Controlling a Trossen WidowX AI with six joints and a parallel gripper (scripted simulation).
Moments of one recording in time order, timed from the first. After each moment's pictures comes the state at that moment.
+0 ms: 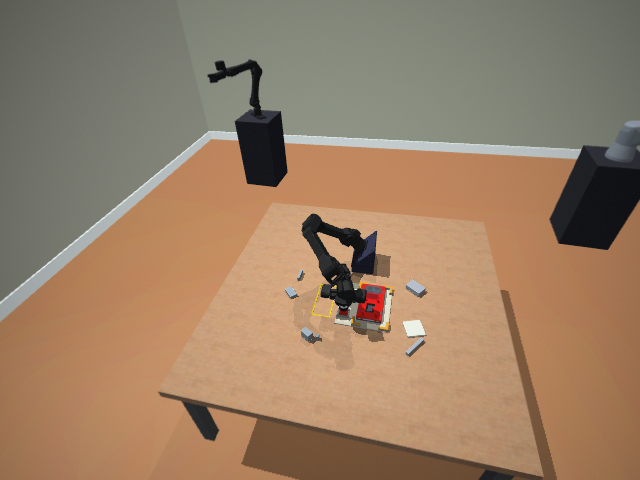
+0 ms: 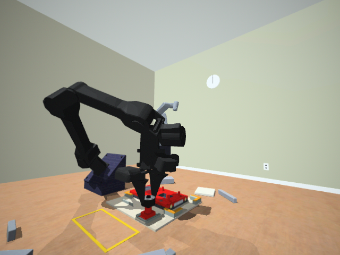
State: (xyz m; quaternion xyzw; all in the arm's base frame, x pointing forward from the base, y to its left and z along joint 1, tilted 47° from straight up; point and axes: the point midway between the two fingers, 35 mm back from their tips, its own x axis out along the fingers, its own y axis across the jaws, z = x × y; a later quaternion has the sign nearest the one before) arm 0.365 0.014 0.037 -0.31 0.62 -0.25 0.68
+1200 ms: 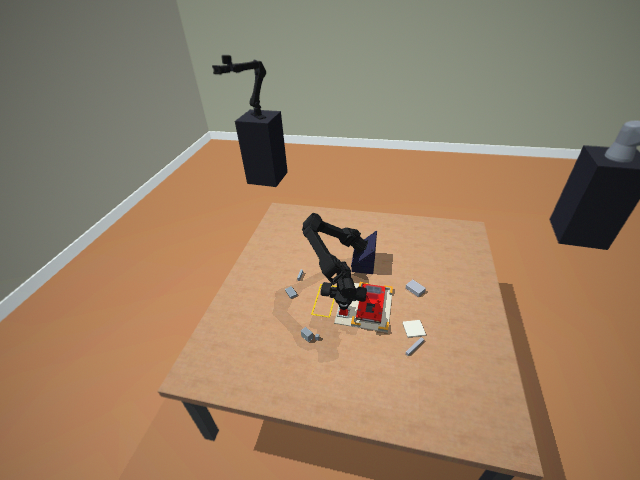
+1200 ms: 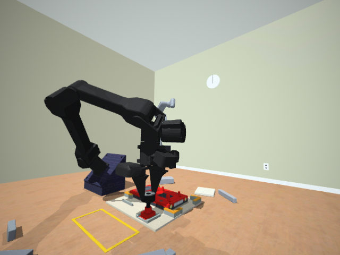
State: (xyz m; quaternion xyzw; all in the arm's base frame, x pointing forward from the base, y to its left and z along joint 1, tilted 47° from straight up) arm 0.363 0.022 0.045 -0.31 0.62 -0.25 0.68
